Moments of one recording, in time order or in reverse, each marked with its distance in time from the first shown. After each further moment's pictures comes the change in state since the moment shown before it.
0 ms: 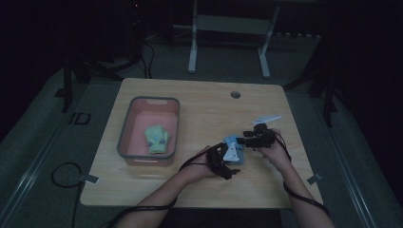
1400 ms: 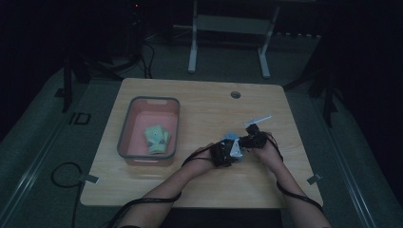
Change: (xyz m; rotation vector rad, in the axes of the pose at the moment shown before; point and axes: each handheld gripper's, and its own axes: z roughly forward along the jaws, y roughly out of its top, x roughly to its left) left arm 0.016 0.006 0.012 0.139 0.039 0.016; right arm 0.005 0.001 0.024 0.078 0.091 0.064
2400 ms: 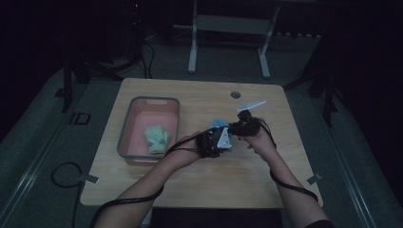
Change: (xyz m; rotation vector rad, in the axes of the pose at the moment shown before) left arm 0.017 0.006 -0.087 0.013 0.073 0.046; right arm 0.050 0.065 -0.025 -0.096 0.066 -0.104
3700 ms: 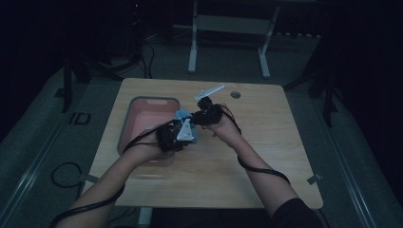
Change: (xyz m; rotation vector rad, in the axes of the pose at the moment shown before) left arm 0.026 -0.066 -0.083 0.089 0.069 -0.047; right arm 0.067 0.086 0.067 0.017 0.097 -0.120
